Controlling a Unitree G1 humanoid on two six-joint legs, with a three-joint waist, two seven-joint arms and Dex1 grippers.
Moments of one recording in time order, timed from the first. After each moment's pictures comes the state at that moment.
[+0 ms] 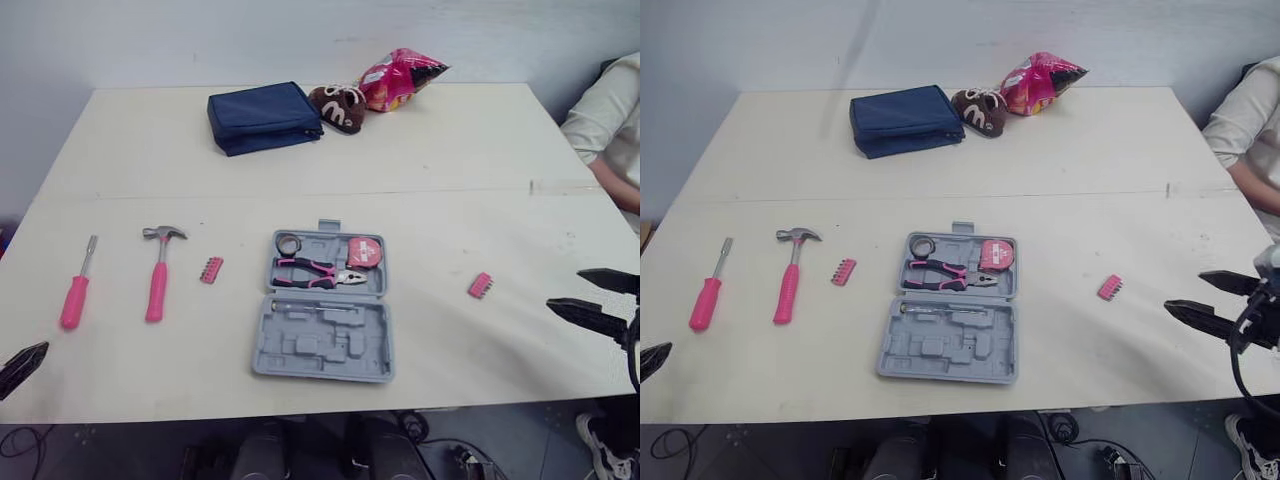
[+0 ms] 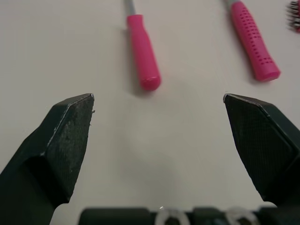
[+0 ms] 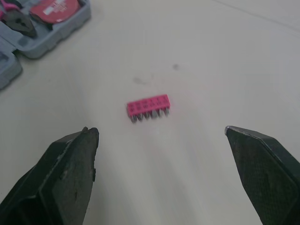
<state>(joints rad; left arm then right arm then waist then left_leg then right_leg) 0.40 0.71 1.04 -0.21 -0.58 0.74 -0.75 0.11 -1.06 -0.64 -0.13 0.59 0.62 1.11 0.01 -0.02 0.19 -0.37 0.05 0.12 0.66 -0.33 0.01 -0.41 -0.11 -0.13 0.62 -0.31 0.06</state>
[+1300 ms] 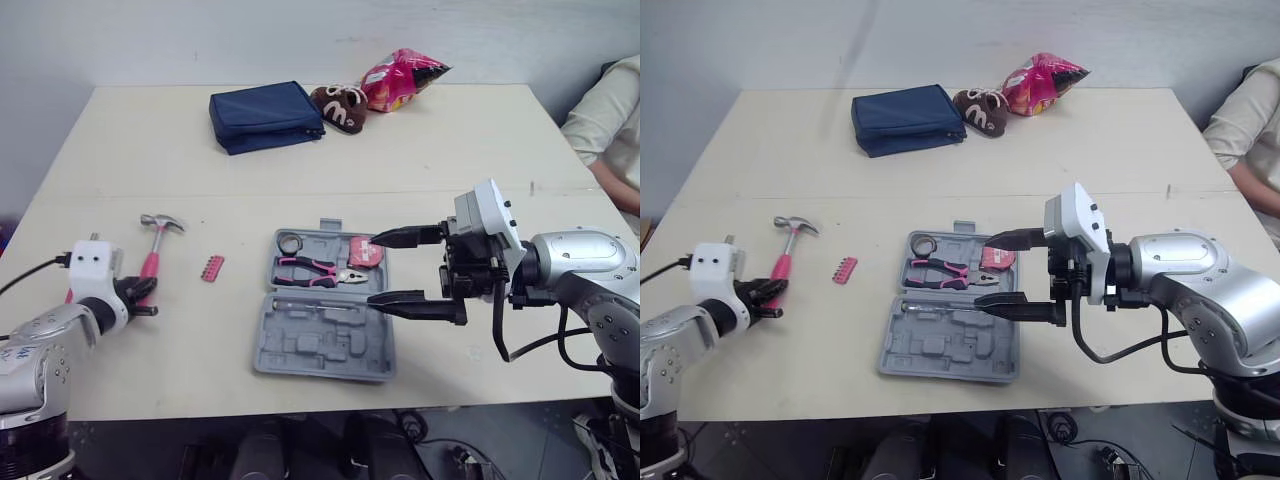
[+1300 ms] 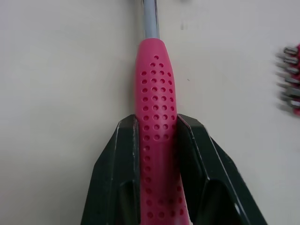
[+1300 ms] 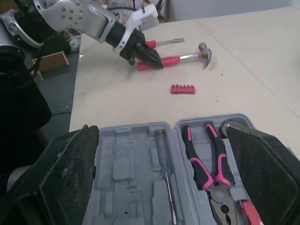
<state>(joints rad) -0.14 0.71 0.46 -0.27 -0.42 0.97 -0.26 -0.52 -0.86 -0.04 -0.52 0.83 0.78 1.00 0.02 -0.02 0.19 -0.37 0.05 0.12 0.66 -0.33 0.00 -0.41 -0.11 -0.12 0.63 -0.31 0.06</state>
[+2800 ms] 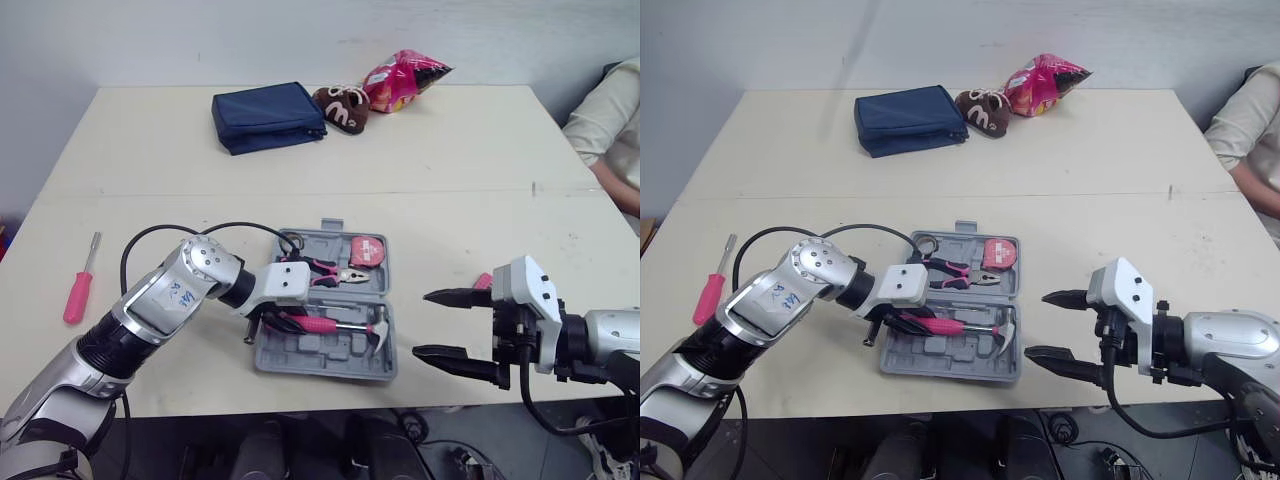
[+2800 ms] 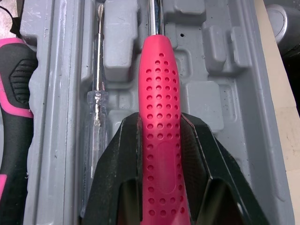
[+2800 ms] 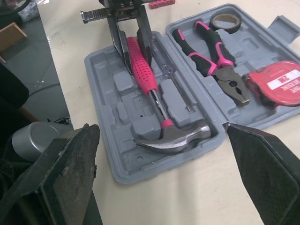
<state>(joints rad) -0.70 0.79 -0.51 -0.23 -0.16 0.65 -1.20 0.03 -0.99 -0.32 -0.72 0.86 0.79 0.90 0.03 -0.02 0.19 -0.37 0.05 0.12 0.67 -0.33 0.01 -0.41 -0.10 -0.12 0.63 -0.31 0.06</state>
